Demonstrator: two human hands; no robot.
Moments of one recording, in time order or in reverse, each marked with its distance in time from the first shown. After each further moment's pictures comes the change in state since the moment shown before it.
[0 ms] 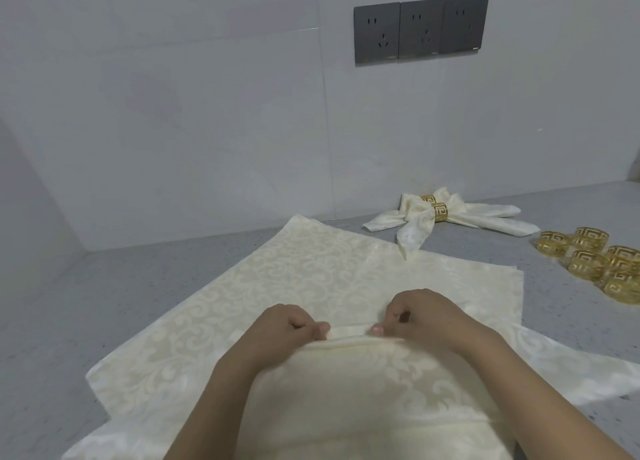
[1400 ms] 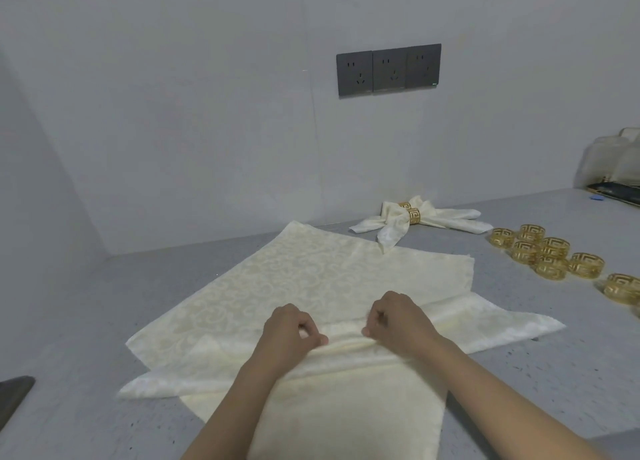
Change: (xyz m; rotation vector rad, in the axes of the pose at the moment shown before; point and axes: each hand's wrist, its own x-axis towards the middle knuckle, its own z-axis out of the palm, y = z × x) left_hand -0.064 0.019 0.036 0.178 0.169 0.025; right_hand -0.058 -0.014 0.037 0.047 0.218 0.044
